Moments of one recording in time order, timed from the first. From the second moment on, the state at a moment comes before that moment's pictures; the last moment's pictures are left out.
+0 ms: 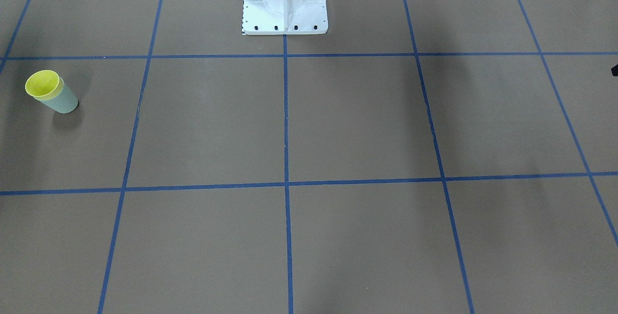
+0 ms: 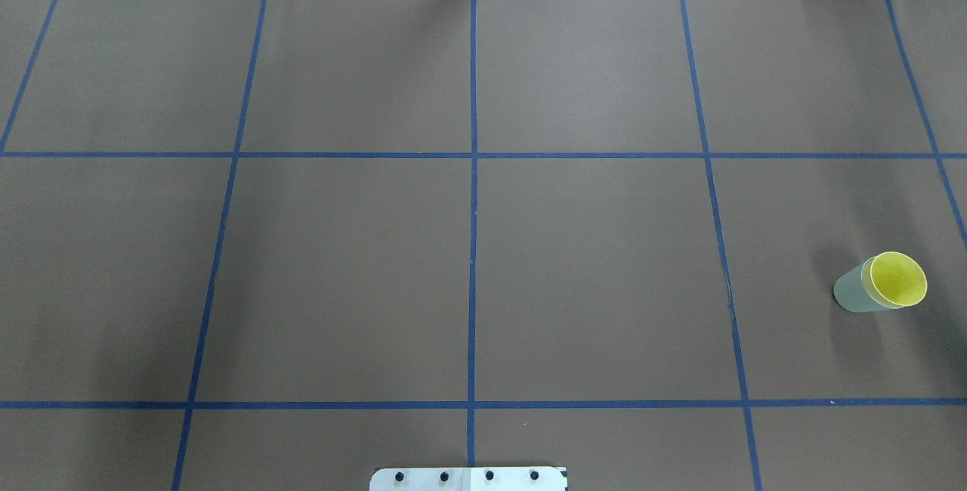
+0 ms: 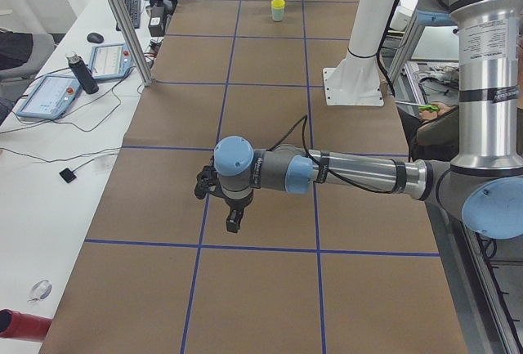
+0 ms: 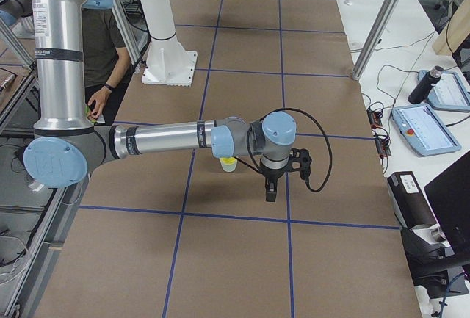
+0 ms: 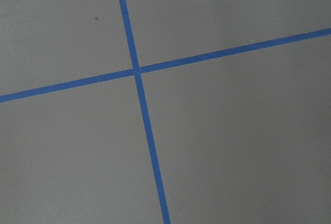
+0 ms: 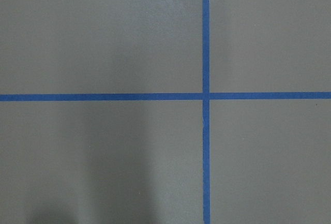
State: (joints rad) left arm -1.52 -1.44 -1.80 -1.59 -2.43 0.08; right arm 1.49 -1.59 1.71 -1.57 2.33 0.15
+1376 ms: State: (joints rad) left arm -1.52 -1.43 -1.81 -1.59 -2.44 0.08; right arm 1.48 -1.58 1.70 -1.57 2.33 0.07
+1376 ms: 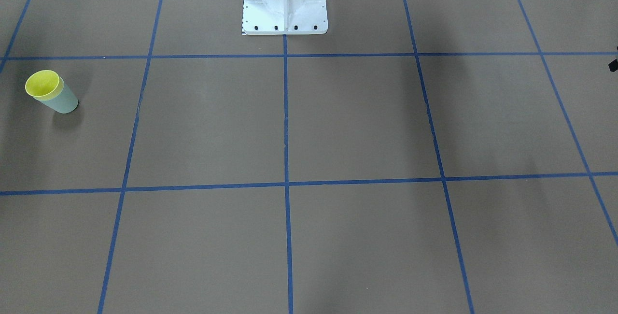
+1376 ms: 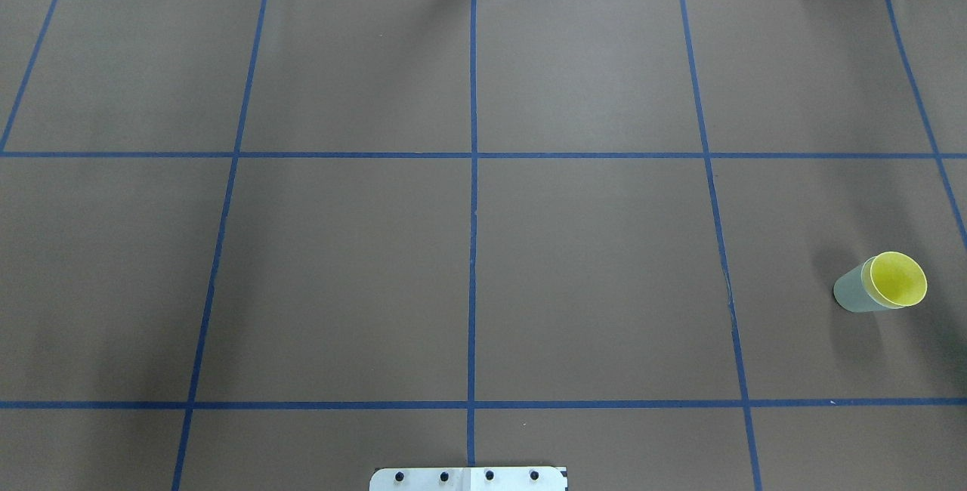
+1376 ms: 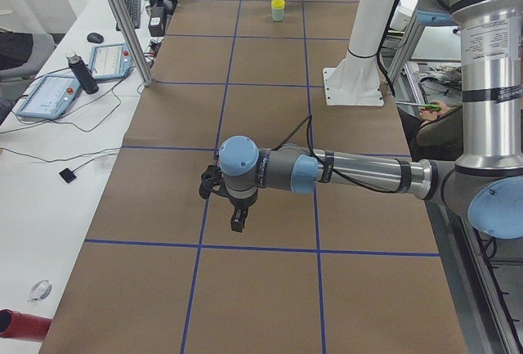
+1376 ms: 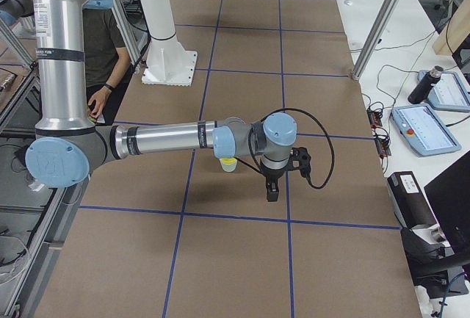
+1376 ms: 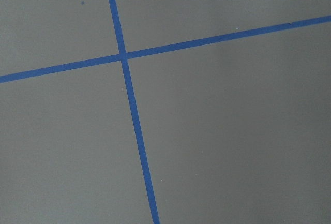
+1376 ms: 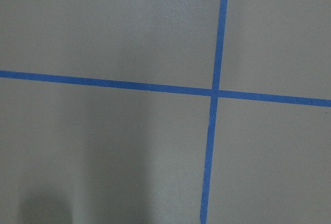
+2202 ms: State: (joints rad) left arm -1.52 -1.43 -1.81 -1.59 -2.44 0.08; right arm 1.48 -1.57 1.69 -1.57 2.33 0.08
